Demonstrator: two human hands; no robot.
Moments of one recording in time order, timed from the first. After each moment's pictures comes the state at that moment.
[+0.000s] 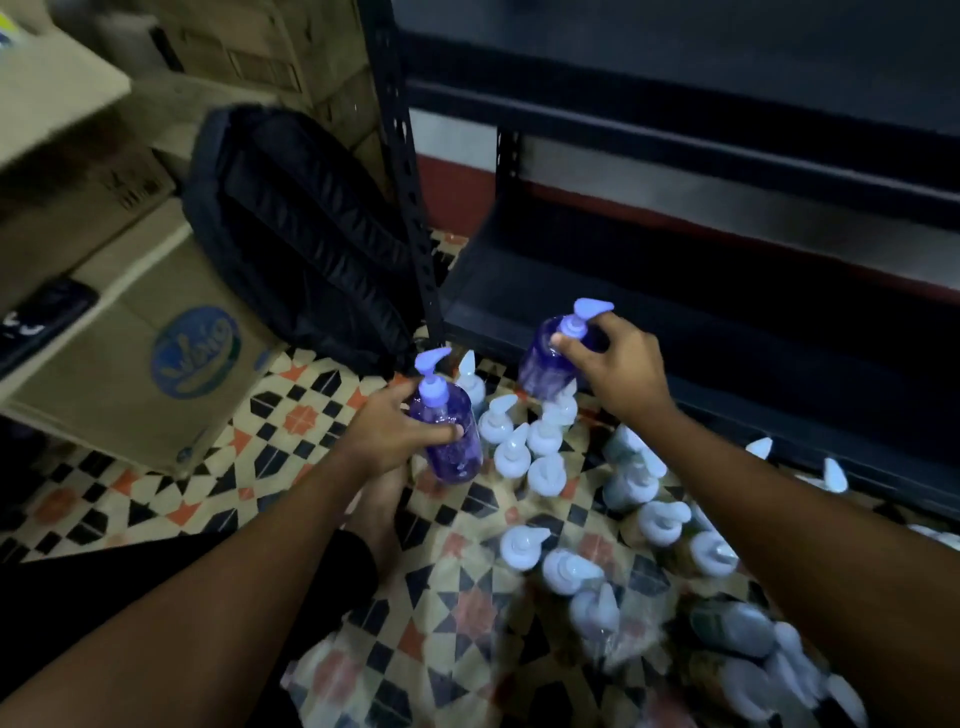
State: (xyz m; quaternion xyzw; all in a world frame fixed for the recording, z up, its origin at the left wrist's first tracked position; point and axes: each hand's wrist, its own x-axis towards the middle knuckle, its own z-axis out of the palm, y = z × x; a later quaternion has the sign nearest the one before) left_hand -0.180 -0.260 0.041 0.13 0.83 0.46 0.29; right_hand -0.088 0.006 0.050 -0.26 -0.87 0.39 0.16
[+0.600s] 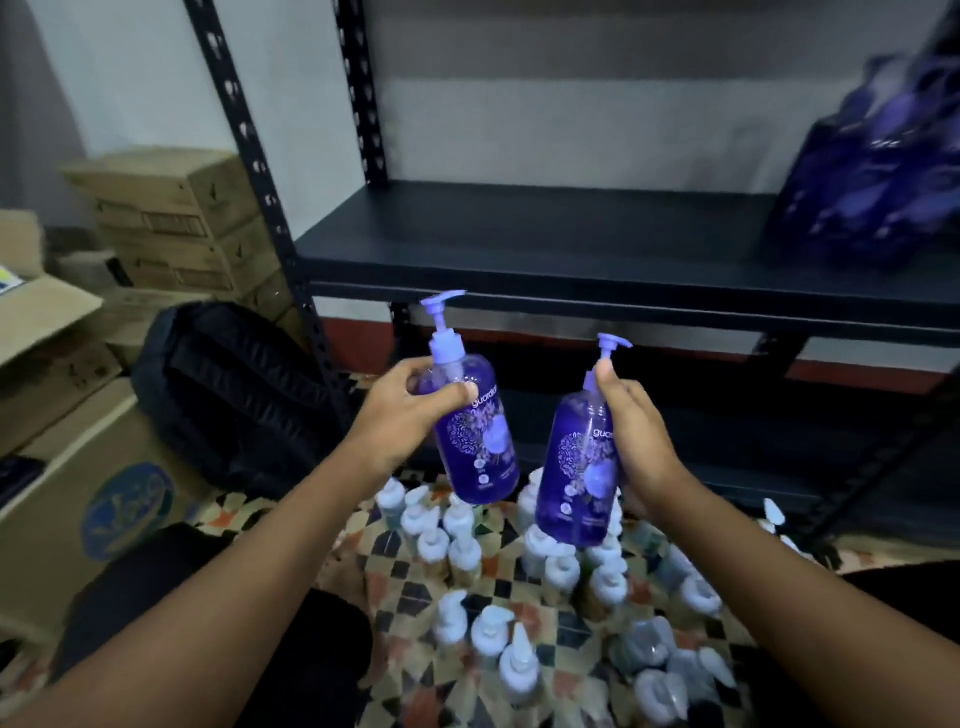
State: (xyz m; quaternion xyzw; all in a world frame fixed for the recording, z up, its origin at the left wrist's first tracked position) left_hand -0.073 -0.169 0.224 0.26 0.69 0.63 0.26; right_hand 0.090 0.010 0.186 -0.32 -0.56 0.71 0.28
